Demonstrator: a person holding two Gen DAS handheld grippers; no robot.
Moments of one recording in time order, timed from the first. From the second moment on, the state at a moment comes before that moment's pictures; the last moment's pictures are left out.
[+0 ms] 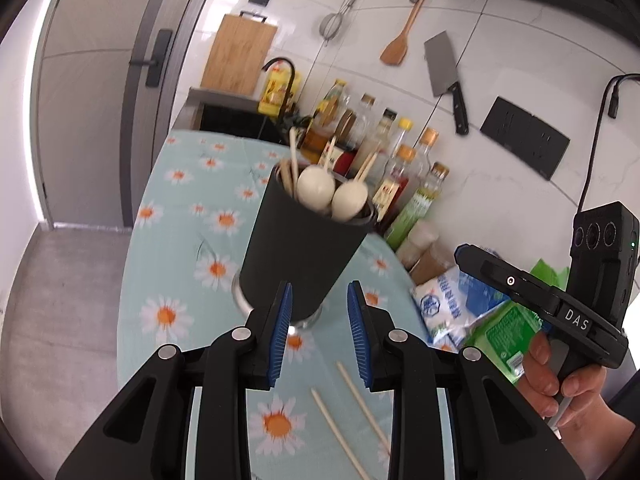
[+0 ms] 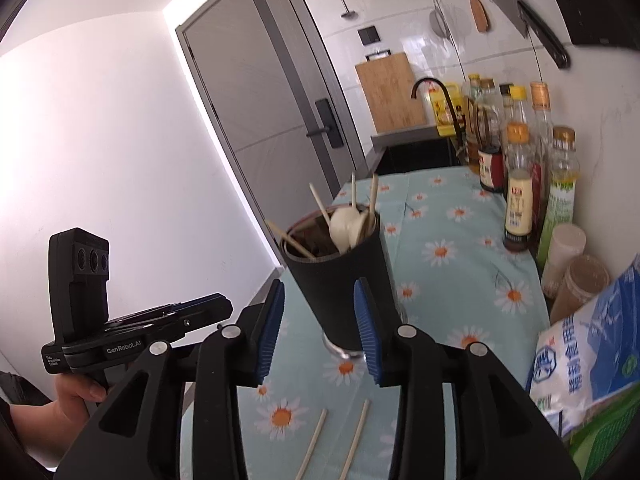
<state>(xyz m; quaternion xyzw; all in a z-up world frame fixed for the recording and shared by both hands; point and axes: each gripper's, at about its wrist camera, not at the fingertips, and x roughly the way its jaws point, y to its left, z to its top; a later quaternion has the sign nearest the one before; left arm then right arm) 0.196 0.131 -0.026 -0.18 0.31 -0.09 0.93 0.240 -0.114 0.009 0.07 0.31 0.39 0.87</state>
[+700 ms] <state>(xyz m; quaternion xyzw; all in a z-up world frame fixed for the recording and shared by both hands) 0.163 0.134 -0.100 -0.21 0.42 -0.06 0.88 0.229 -0.102 -0.094 0.02 0.53 0.30 0.79</state>
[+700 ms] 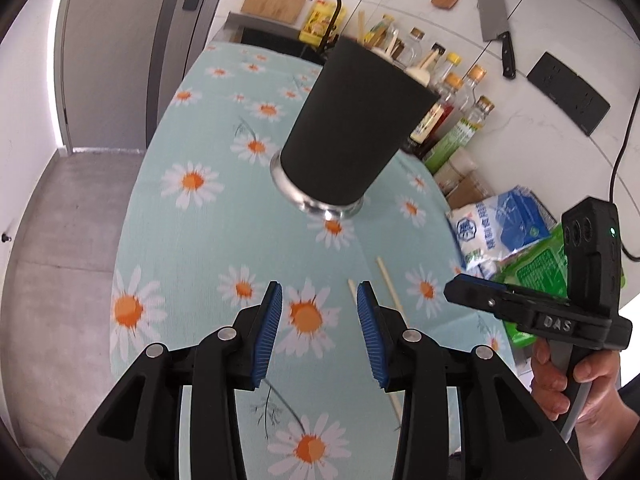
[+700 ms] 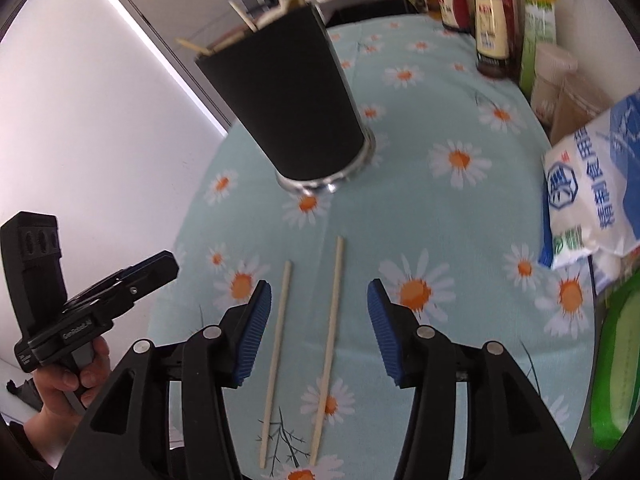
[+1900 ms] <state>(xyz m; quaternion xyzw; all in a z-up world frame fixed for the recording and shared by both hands) 0.153 0.098 -0.141 -0.23 0.52 -0.01 0.82 0.274 -0.025 -0.138 -0.12 0.70 0.25 0.66</state>
